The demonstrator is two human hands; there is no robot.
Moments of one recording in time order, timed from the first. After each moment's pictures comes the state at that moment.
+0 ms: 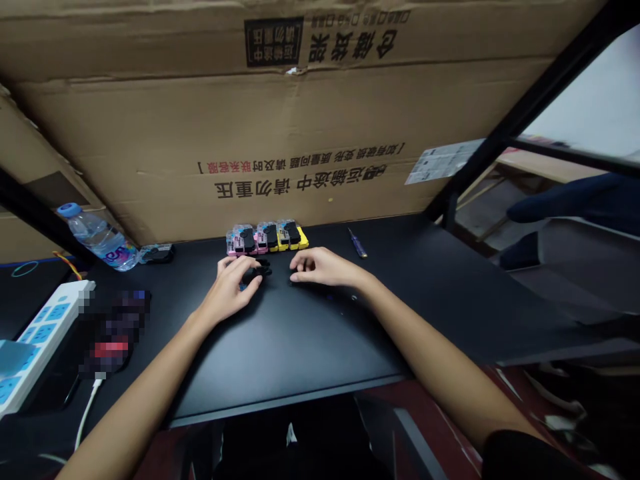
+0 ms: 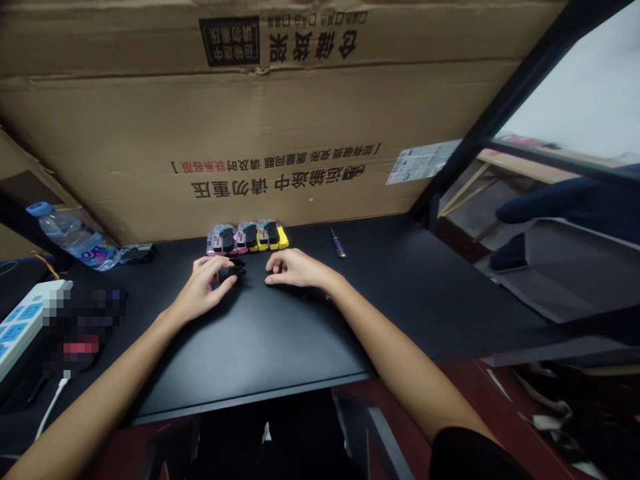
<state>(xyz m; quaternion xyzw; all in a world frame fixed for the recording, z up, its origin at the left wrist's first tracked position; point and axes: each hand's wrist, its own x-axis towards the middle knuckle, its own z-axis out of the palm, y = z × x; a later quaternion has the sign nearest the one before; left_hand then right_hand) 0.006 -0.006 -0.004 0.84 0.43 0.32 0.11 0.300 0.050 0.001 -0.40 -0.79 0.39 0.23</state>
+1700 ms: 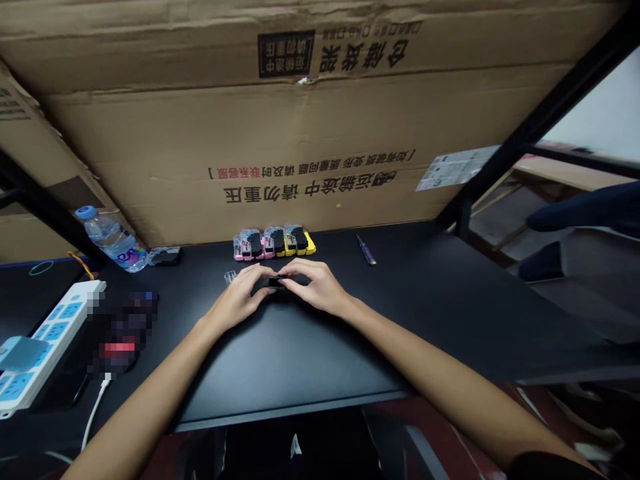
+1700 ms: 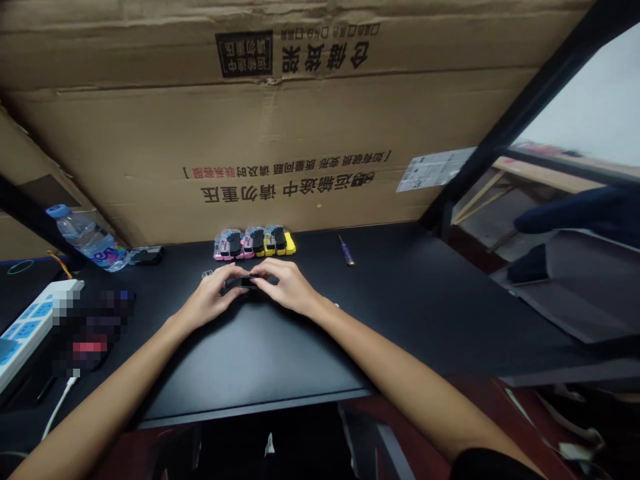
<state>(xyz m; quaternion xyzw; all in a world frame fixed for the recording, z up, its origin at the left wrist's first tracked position) 0.009 -0.006 -0.009 0.85 0.34 0.36 0.18 0.252 0.013 -0.007 -0.28 -0.82 0.21 0.45</state>
